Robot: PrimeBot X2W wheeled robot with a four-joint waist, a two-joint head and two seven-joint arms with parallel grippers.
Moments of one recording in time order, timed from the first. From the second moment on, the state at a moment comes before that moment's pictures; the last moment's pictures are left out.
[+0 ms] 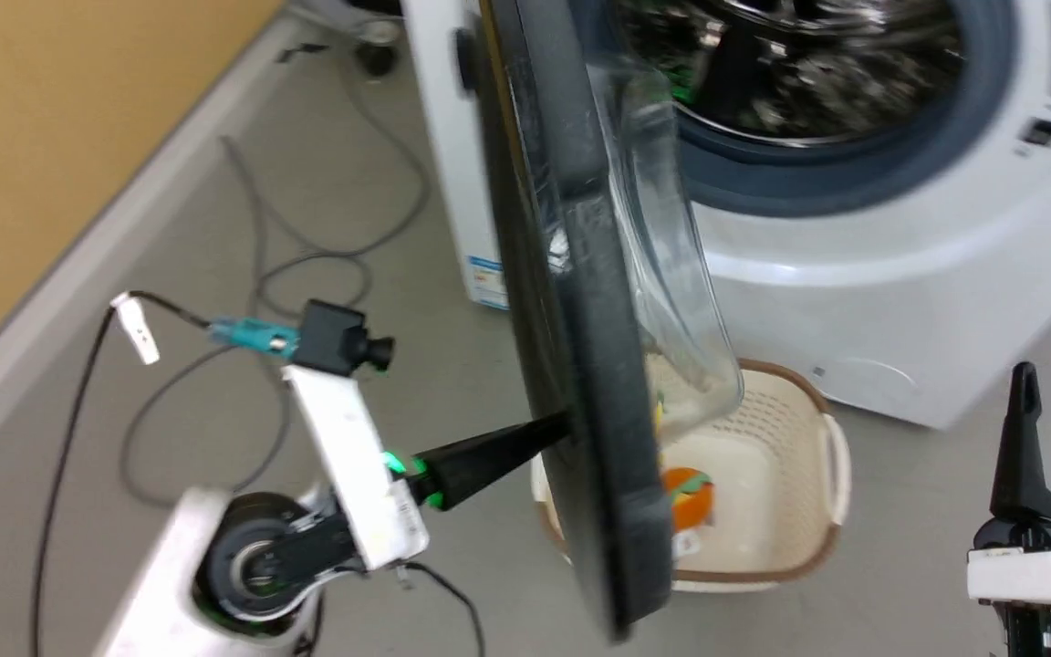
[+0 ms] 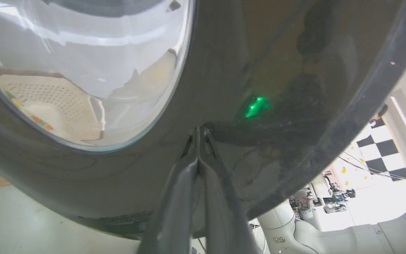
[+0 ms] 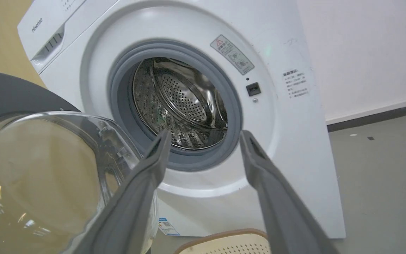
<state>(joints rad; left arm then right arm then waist) -0.34 0.29 -0.32 -0.11 -1.42 -0.13 0.78 -0.05 -0.05 -0.19 0.00 0.46 0.13 -0.26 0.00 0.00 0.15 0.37</state>
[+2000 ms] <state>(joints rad) -0.13 0.24 -0.14 0.14 -0.21 0.24 -0.26 -0.25 -0.06 0.25 -0.38 0.45 0.13 -0.26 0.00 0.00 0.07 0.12</state>
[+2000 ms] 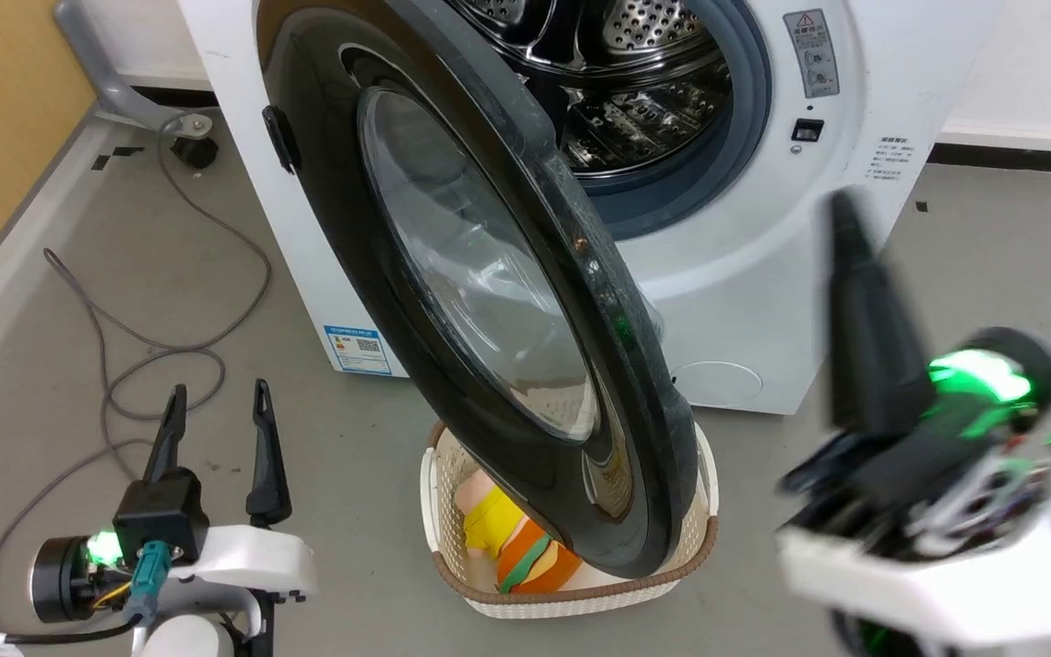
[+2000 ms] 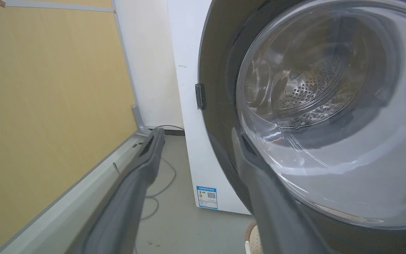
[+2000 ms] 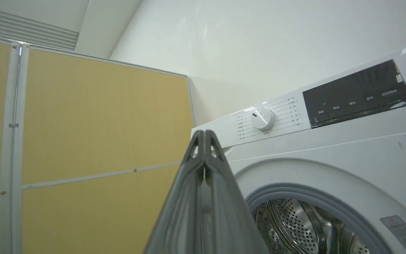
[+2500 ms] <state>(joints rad) -0.12 0.17 -0.07 0.15 -0.15 0.18 -0.26 -0.24 -0.24 0.68 -0.25 0.33 0.13 -0.26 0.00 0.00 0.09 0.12</state>
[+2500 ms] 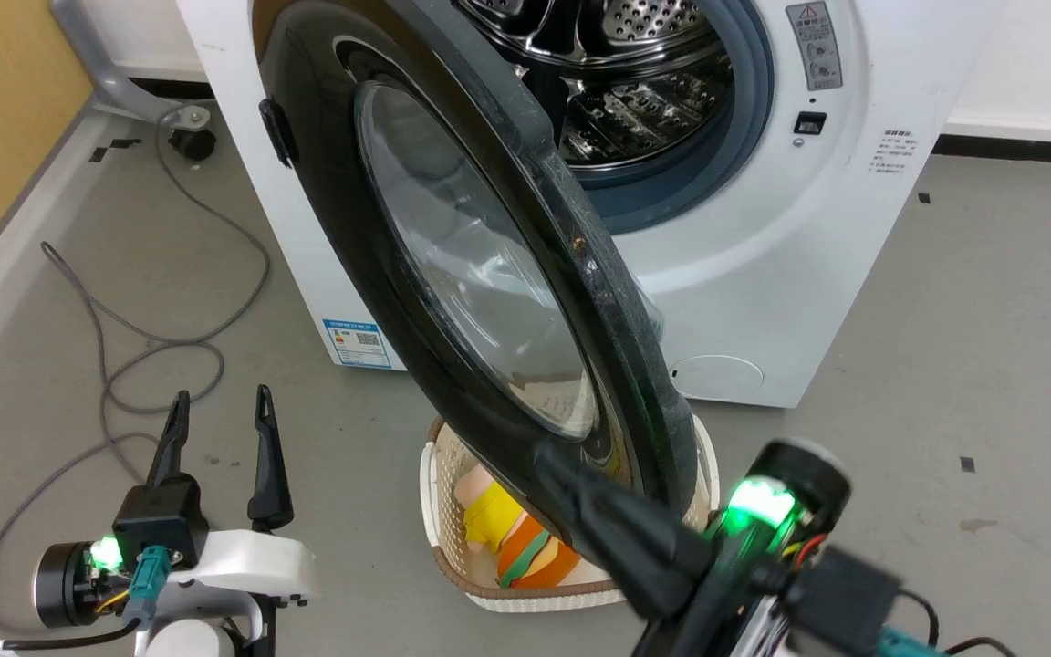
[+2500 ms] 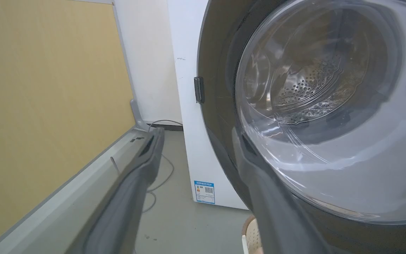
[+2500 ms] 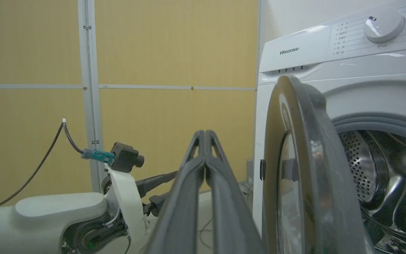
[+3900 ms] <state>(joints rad) -0.24 0.08 -0.02 0.08 -0.06 0.10 -0.26 -0.58 -0.24 0.16 0.27 0.13 0.13 -0.26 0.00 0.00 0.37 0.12</state>
